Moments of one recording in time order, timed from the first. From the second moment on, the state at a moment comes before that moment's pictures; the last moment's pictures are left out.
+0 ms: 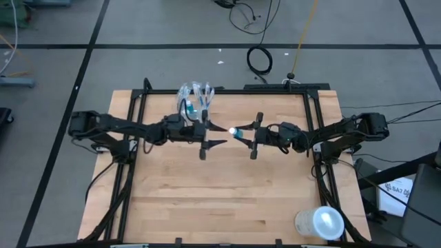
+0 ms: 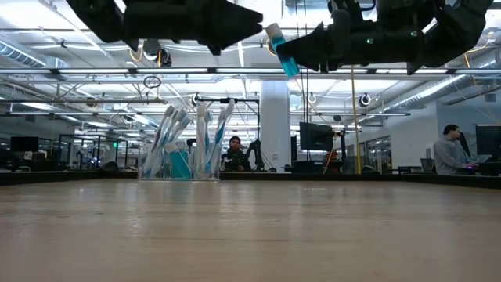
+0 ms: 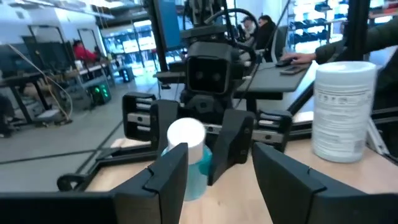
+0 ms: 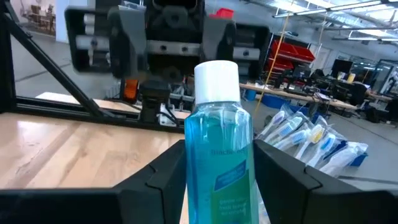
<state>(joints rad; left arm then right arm) 0.09 1.46 0.75 0.73 0.13 0.17 -0.05 1.40 0.50 0.98 0.10 -0.21</state>
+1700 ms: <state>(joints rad) 0.13 1.62 0.89 0.66 0.15 0.07 -0.05 1.40 0.50 0.91 0.11 -0.25</state>
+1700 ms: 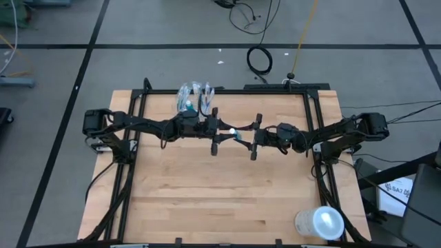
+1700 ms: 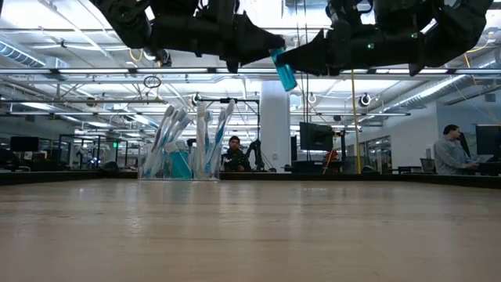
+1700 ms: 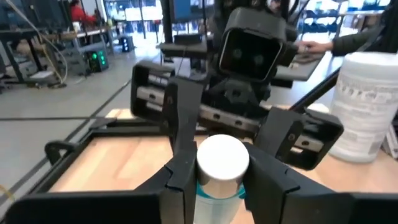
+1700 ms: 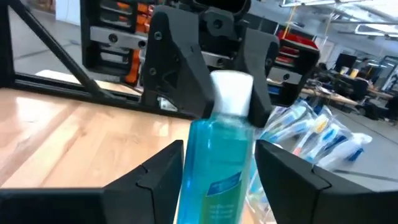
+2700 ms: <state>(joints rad) 0.30 1.23 0.82 -0.12 -0.37 -0.12 -0.05 1.40 0.50 0.80 0.24 -0.20</state>
